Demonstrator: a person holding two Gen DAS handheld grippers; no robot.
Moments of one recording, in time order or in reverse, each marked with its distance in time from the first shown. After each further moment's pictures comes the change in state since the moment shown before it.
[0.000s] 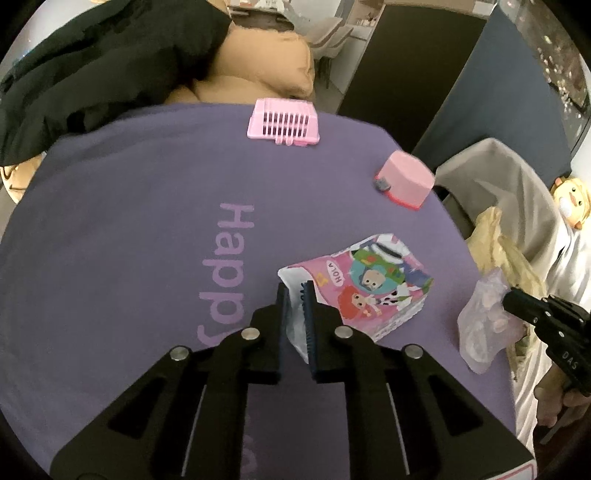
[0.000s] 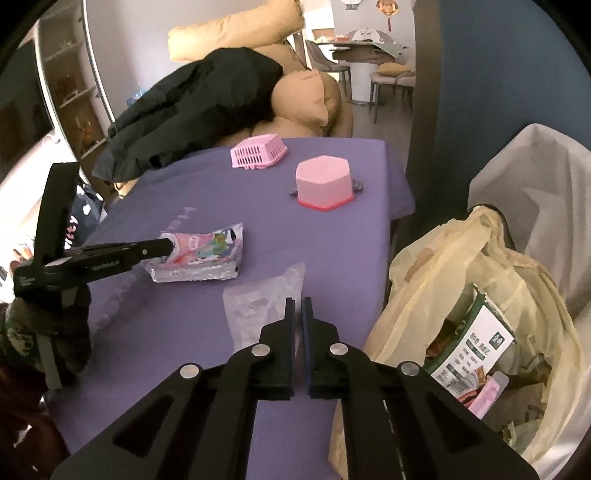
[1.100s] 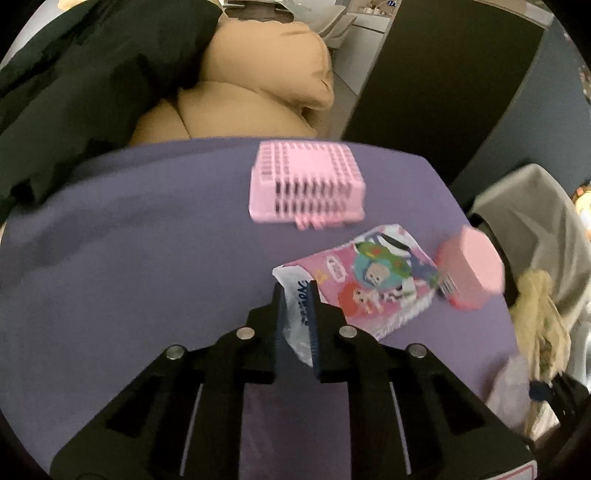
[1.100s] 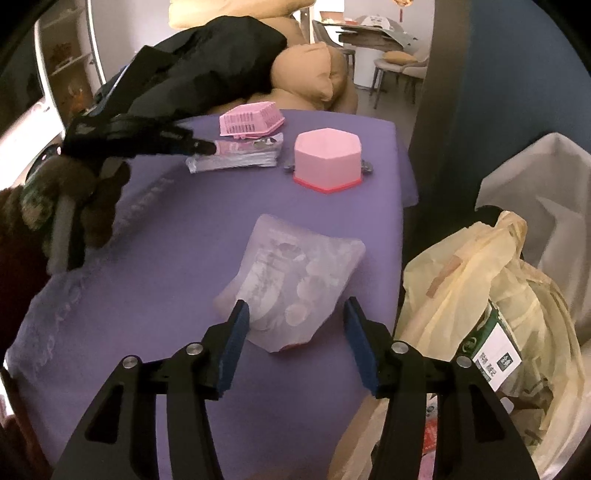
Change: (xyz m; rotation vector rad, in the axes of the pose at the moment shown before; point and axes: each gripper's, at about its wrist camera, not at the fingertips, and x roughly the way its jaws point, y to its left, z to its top) left arm 0.079 0.020 0.095 0.023 0.060 0.024; right arm 0.053 0.007 0.003 -0.091 0.099 -0.051
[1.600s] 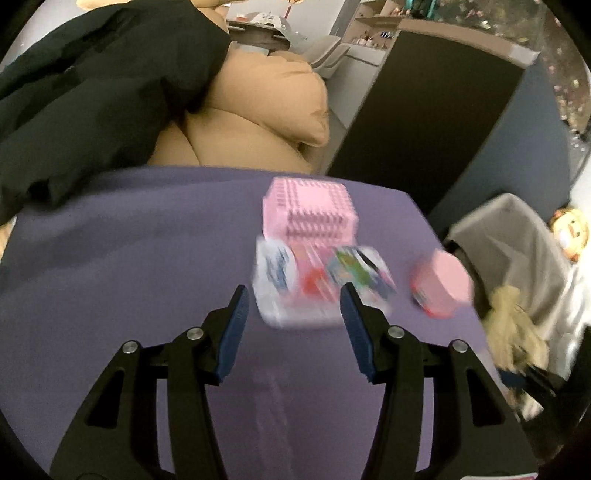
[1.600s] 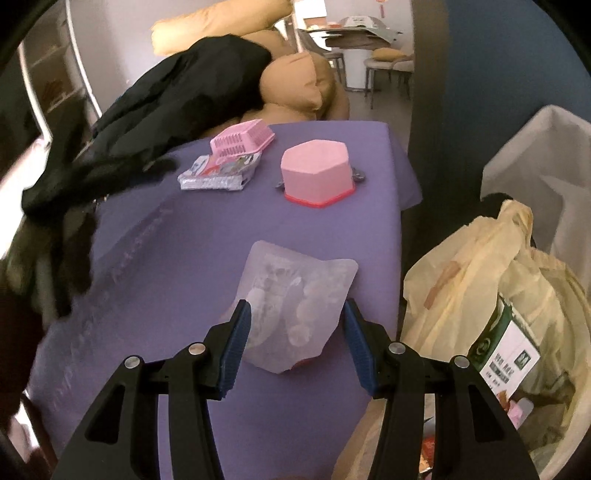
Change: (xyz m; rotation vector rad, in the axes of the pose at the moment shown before) left arm -0.019 0.022 0.013 -0.019 -0.119 -0.053; right arm 0.003 -0.017 0.009 0.103 -0.027 0.047
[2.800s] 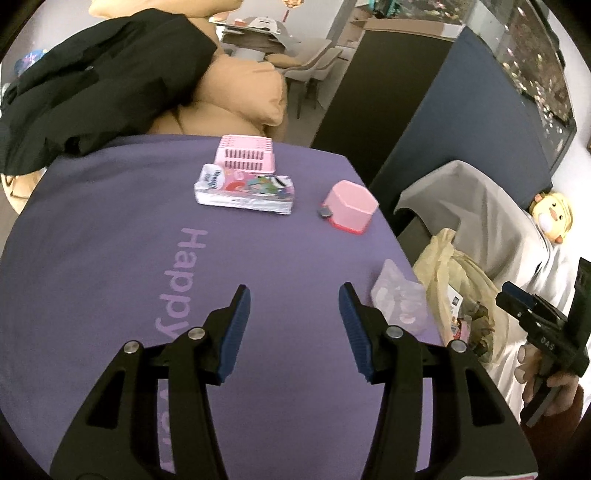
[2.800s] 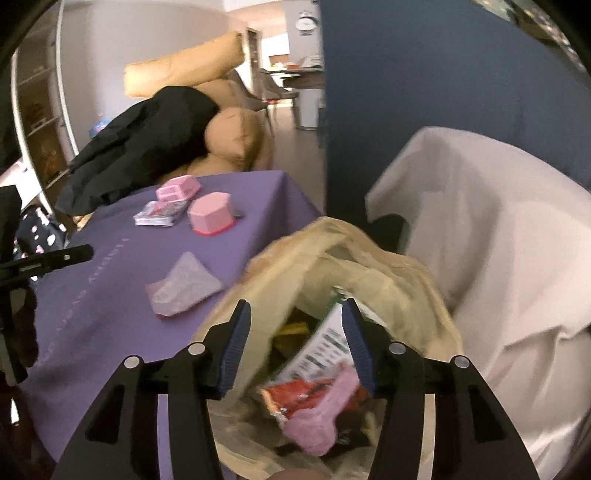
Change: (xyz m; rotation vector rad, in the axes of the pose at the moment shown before) left arm -0.100 -0.083 -0.101 -0.031 -0.019 -0.019; right arm -0.106 -0.076 -0.035 0.030 -0.169 -0.129
